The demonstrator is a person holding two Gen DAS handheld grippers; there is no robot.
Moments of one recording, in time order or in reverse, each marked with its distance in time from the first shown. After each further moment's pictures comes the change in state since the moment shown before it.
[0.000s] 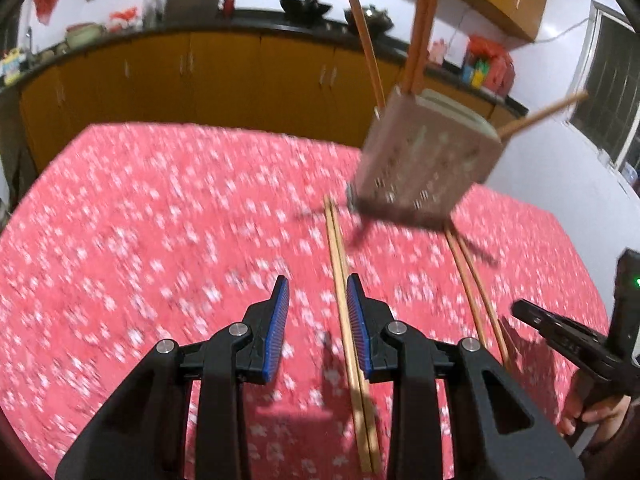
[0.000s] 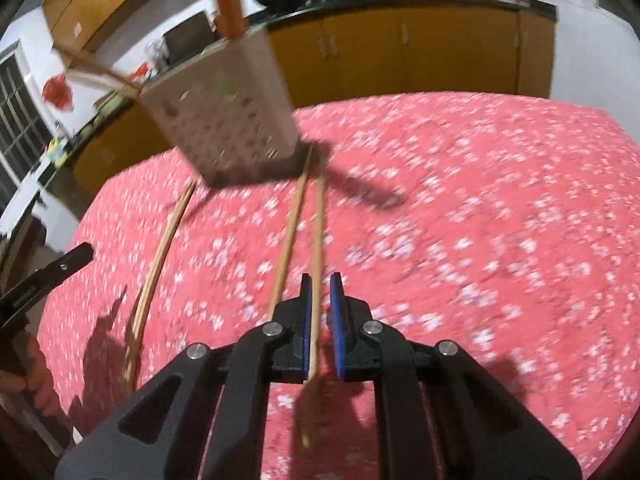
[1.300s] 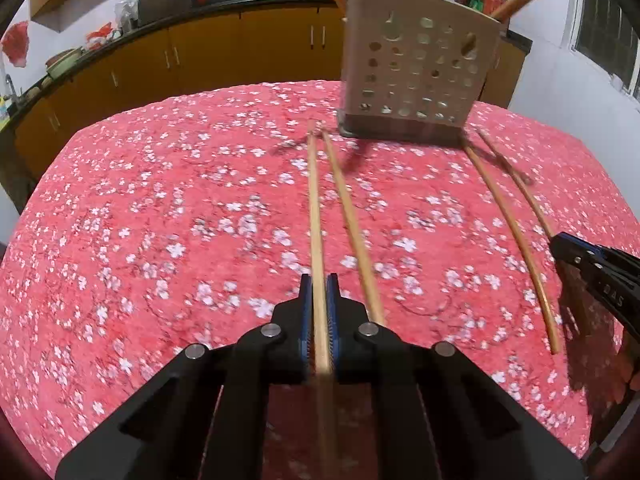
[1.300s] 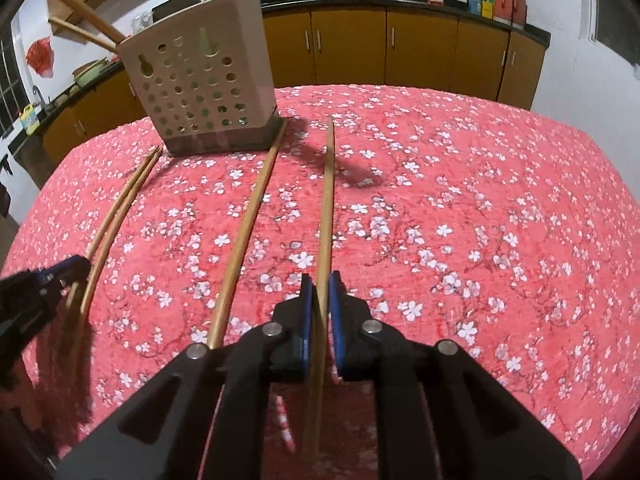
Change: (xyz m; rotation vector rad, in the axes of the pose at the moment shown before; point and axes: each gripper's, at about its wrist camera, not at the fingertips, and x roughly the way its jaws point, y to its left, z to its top) left arm 0.051 -0.025 -0.037 0.167 0.101 0.132; right arm 0.015 0.001 -0.013 -0.083 -0.001 -0.170
